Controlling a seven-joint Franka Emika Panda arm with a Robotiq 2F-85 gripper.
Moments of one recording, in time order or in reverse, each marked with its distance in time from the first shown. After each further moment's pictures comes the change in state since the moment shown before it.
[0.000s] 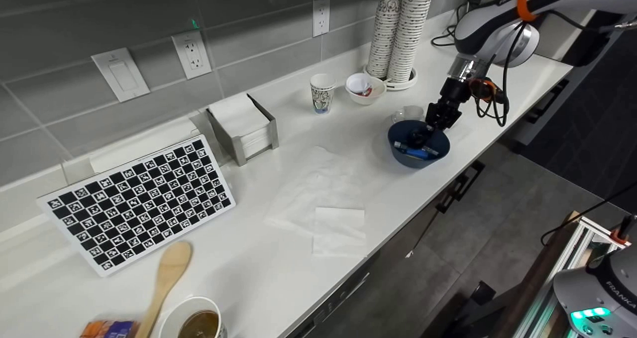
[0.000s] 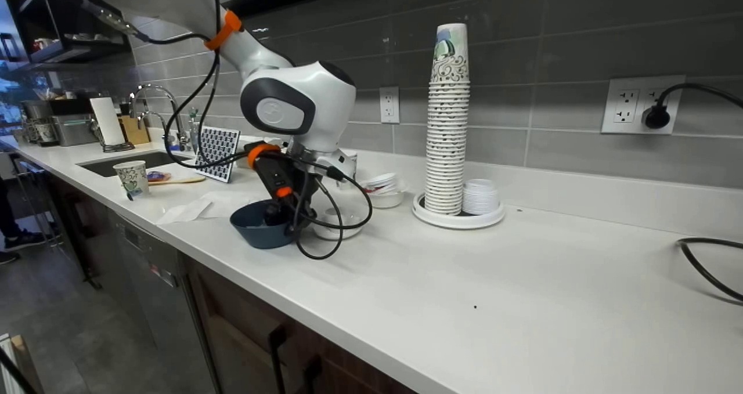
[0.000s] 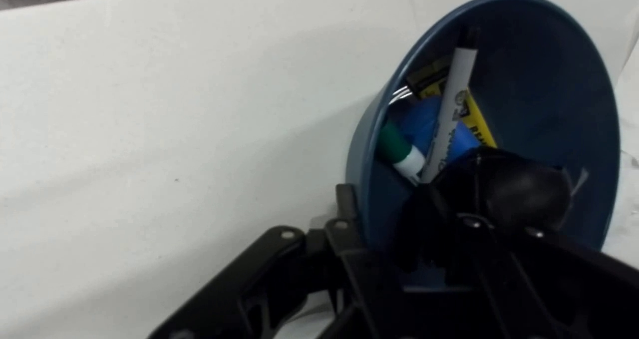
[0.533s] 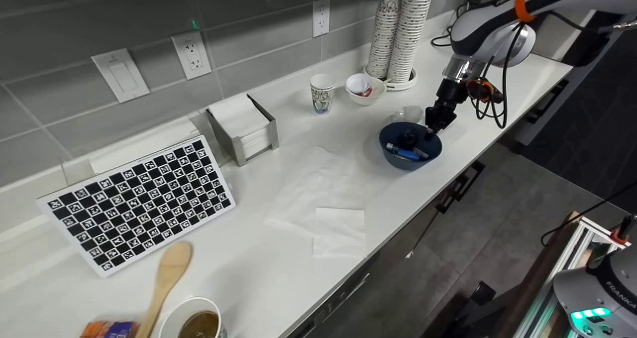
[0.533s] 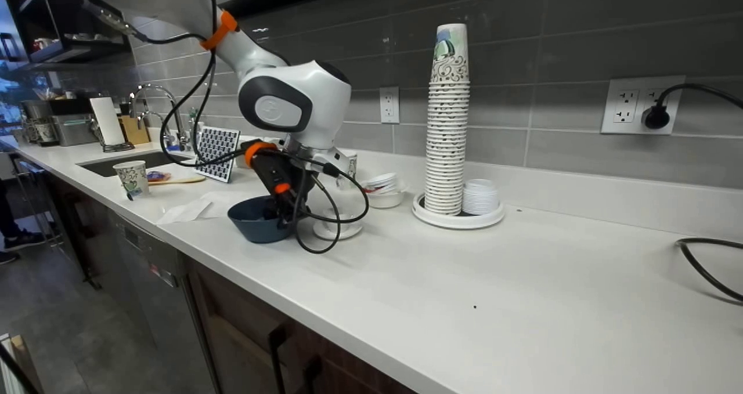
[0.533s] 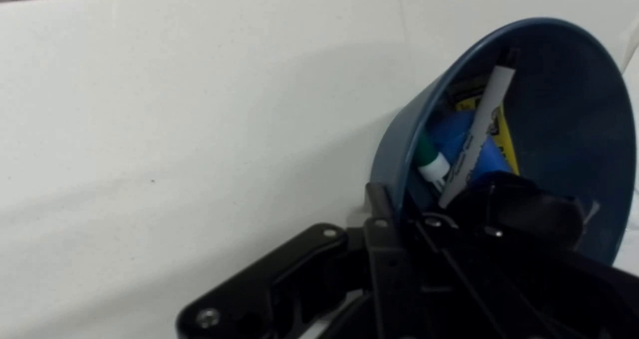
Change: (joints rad) arm 0.011 -0.007 0.018 0.001 -0.020 -0.007 0.007
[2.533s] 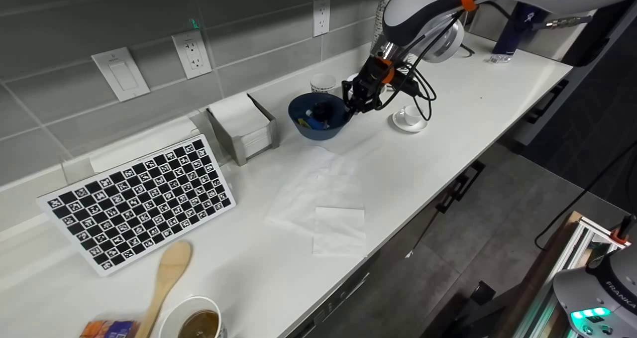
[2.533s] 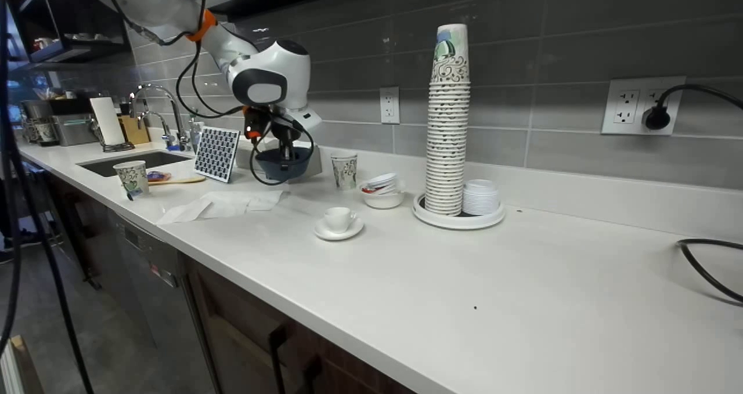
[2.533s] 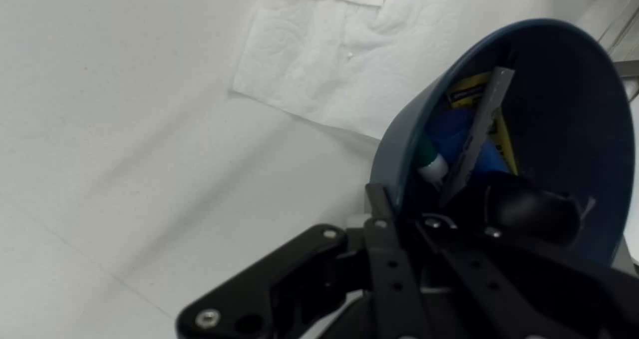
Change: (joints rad) arm 0.220 0.138 0.146 0.300 0.142 0.263 0.685
